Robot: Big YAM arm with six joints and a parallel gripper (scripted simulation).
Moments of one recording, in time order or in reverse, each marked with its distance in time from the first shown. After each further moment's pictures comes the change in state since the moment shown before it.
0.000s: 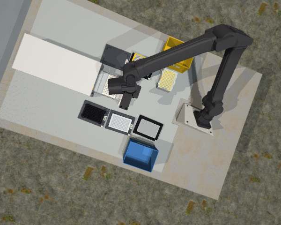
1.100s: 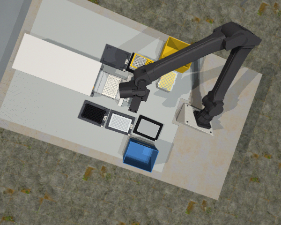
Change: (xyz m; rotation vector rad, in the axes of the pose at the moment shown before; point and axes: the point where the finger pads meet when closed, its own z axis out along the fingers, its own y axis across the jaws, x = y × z) arm 0.002 0.049 0.017 0.003 -0.003 0.016
